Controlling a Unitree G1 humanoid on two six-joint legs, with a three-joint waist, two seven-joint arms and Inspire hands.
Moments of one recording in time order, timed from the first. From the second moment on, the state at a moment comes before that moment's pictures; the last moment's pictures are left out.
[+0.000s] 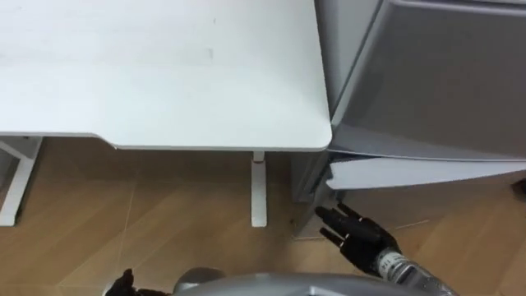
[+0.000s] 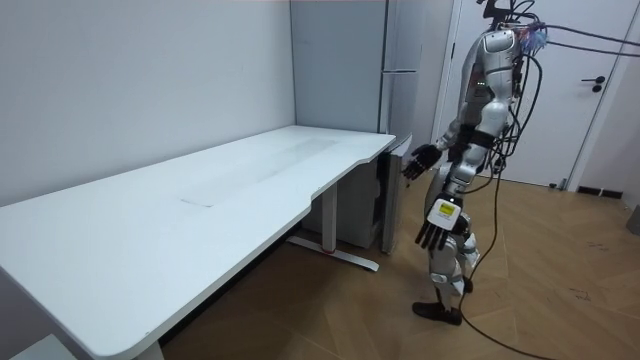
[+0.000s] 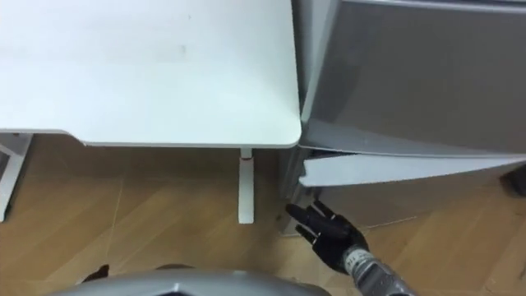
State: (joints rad) left arm 0.25 0.21 0.07 1.05 0.00 0.02 0.06; right arm -0.01 -0.22 0.10 1.16 0.85 0.06 0.50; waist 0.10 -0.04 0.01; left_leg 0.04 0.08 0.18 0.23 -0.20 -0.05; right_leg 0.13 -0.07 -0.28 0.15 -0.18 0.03
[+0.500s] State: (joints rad) left arm 0.24 0.22 0.08 1.08 0.00 0.03 0.01; right arm -0.15 -0.37 0.19 0.97 0.46 0.23 0.42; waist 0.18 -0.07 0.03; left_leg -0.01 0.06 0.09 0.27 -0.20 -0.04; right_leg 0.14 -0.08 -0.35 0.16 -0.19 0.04
